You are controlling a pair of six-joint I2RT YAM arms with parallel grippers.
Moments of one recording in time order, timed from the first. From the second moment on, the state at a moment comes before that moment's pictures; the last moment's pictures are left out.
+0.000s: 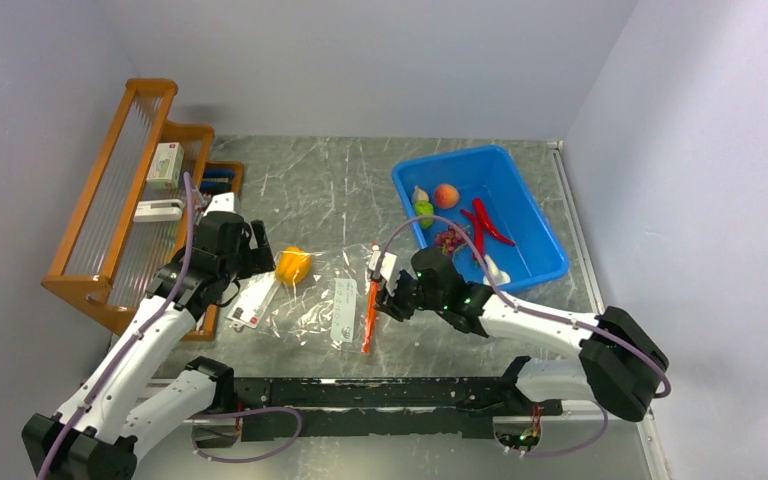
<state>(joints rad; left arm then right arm) -0.36 0.87 0.80 -0.68 -0.32 -0.46 0.86 1.21 0.55 0.11 -0.33 -0.26</state>
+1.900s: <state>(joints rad) -0.20 1.40 0.70 -0.44 0.04 -0.67 1.12 1.76 0.41 1.25 0.16 0.23</state>
